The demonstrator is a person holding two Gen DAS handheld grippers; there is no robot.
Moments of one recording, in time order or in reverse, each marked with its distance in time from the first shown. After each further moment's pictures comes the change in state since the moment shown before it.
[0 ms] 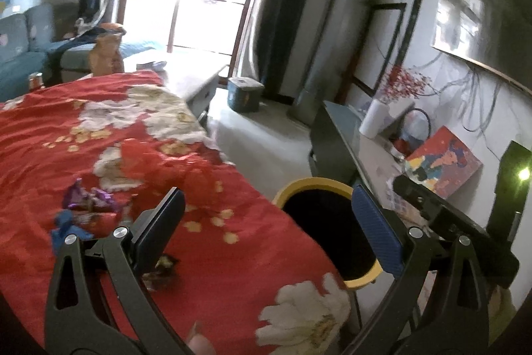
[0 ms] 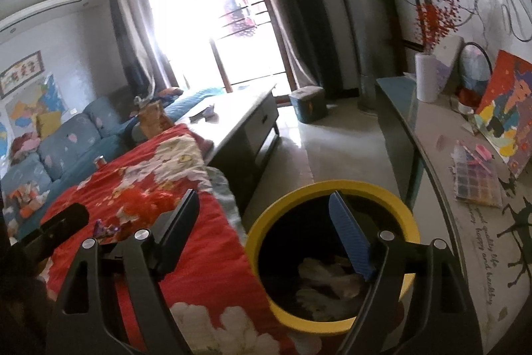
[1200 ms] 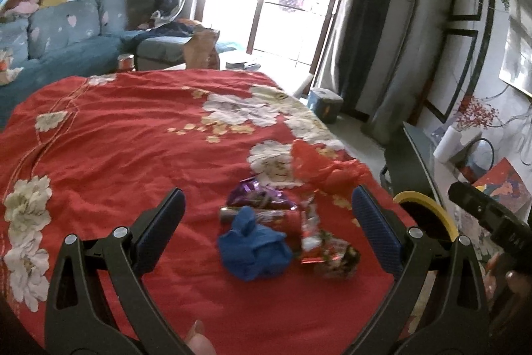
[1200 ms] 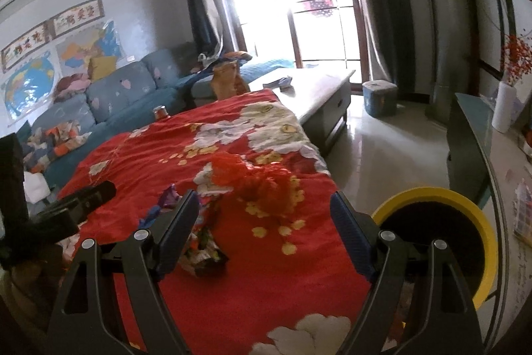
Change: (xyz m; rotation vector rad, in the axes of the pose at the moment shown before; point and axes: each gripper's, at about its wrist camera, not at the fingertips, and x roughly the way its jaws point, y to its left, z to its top) left arm -0.058 0.150 -0.009 -0.129 -0.031 0.276; right arm 0.040 0.143 -0.011 -0.216 0.115 0.226
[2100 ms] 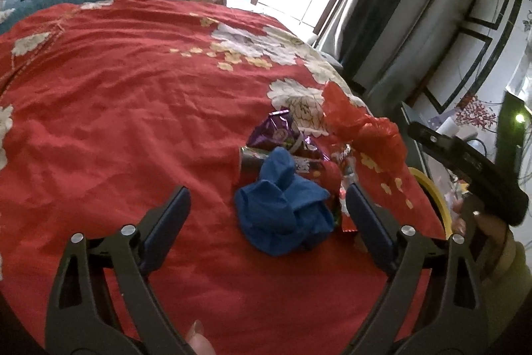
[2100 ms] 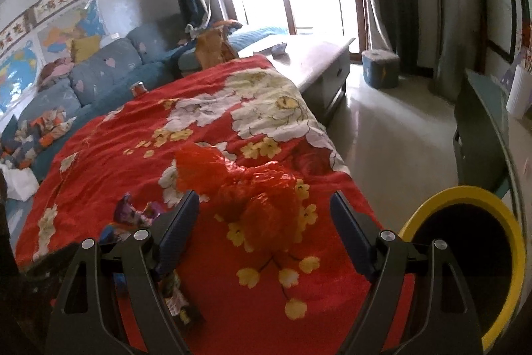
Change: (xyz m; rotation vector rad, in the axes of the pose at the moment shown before) left arm 0.055 0.043 -0.035 -0.135 0.203 -0.088; right arm 0.125 -0.013 0.012 0.044 0.154 -0.031
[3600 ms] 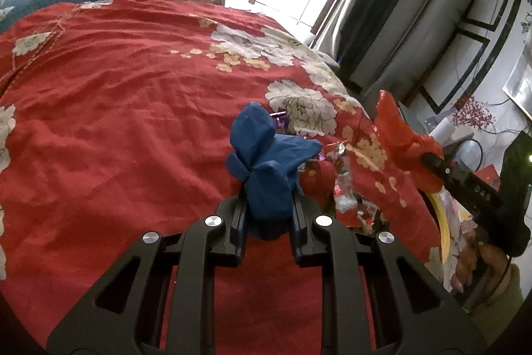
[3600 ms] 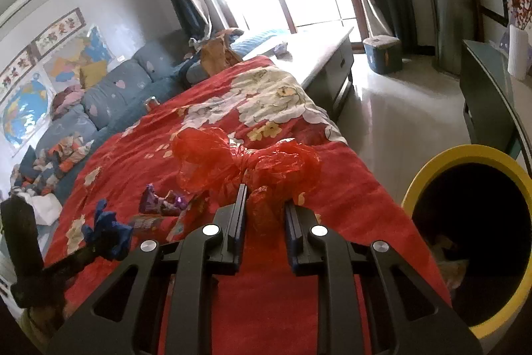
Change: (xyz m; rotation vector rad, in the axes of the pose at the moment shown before) left arm -0.011 -0.002 0.002 0.000 -0.003 -0.009; right arm -0.048 -0.019 -0.030 0.104 -0.033 0.088
